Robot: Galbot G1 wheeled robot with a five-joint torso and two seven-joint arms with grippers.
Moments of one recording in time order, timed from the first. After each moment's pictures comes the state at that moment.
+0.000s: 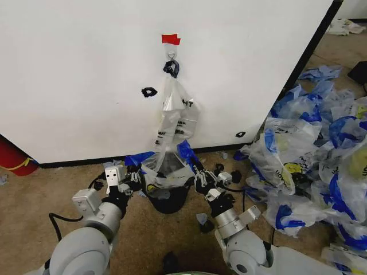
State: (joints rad) left arm 1.34 -0.77 -0.22 -2.43 -1.02 0.19 -0.73; right arm -0.90 0.83 -0.47 2.02 0.86 0.59 0.38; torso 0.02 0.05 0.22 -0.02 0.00
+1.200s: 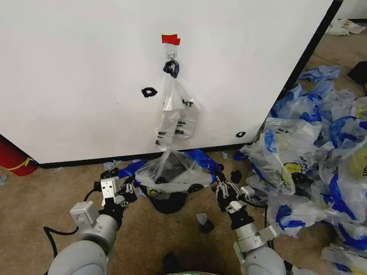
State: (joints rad) left arm 1.53 -0.78 -0.27 -2.44 -0.92 0.17 -0.73; right arm -1.21 0.78 -0.23 2.03 0.80 0.64 0.33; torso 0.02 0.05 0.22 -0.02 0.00
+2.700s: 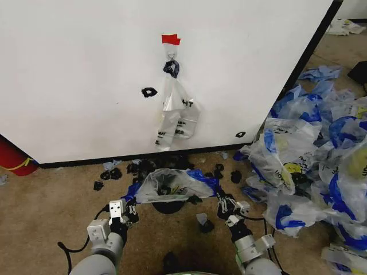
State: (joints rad) left arm 1.51 -0.78 -0.15 -2.29 -0.89 0.16 -0.73; right arm -1.18 0.77 -0.33 1.90 0.75 0.62 0.40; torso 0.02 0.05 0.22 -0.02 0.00
